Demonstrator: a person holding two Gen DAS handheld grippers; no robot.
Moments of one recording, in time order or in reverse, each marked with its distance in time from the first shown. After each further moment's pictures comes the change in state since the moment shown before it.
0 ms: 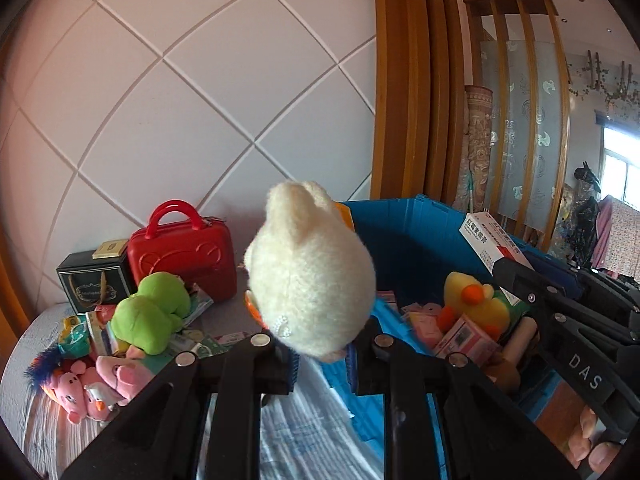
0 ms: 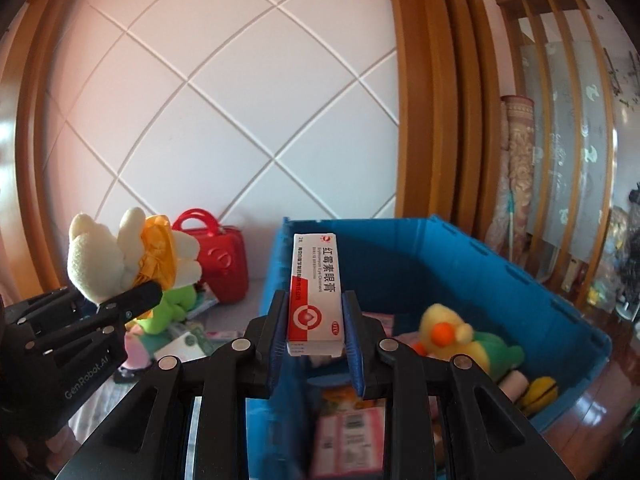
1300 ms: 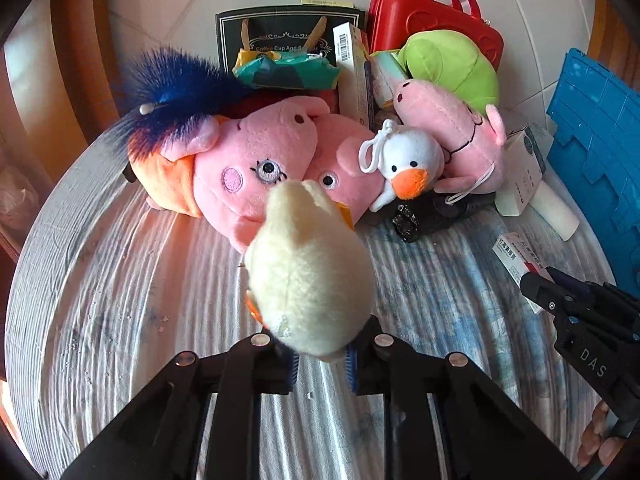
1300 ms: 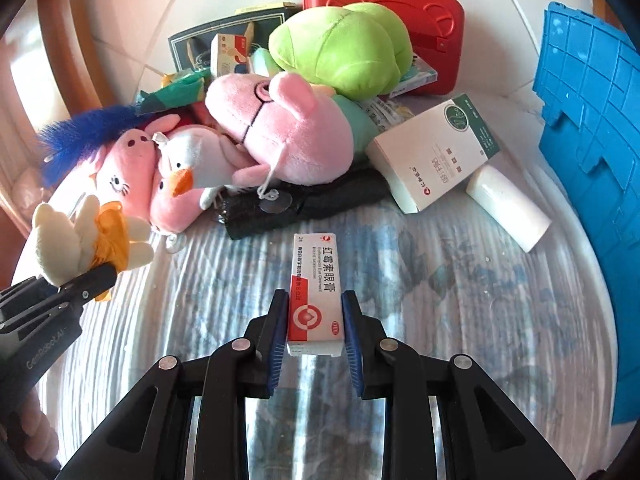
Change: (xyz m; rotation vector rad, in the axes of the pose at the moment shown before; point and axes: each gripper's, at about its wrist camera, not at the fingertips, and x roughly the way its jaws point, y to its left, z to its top) left arm 0.021 0.407 -0.260 -0.266 0.479 0.354; right arm 0.210 0.384 -0.231 -0.121 0.580 0.259
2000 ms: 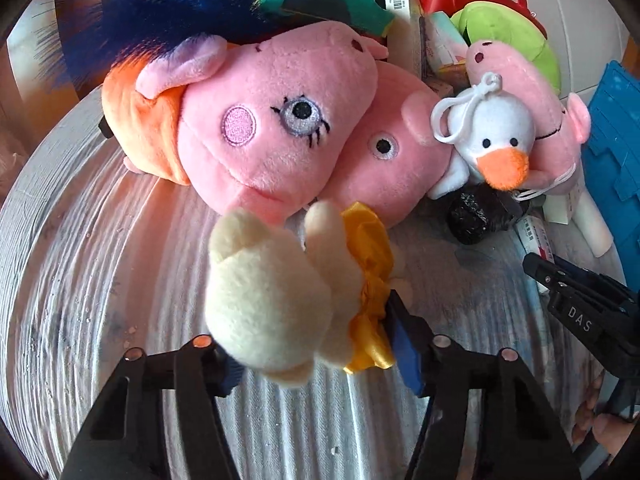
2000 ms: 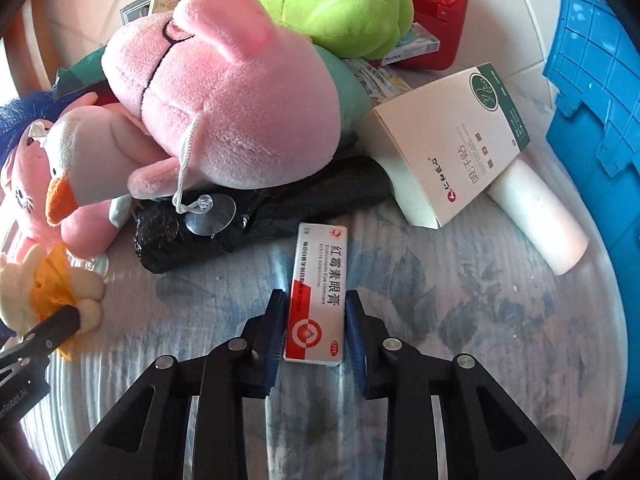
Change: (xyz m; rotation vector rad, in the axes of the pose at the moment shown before) left arm 0.073 0.035 0.002 -0.092 0.098 -0.015; right arm 0.088 -0.009 0.015 0.011 0.079 -0.116
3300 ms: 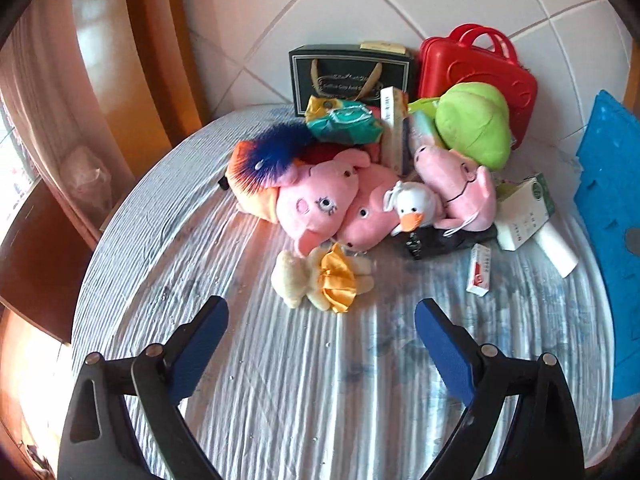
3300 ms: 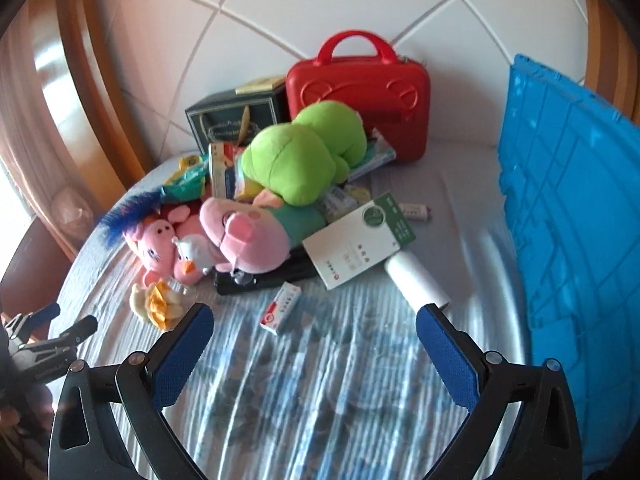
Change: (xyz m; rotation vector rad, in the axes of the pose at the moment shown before) left arm -0.145 -0.024 -0.012 -0.076 -0.115 0.235; right arm -0.186 -0.111 0.037 -0.058 -0.137 0.231
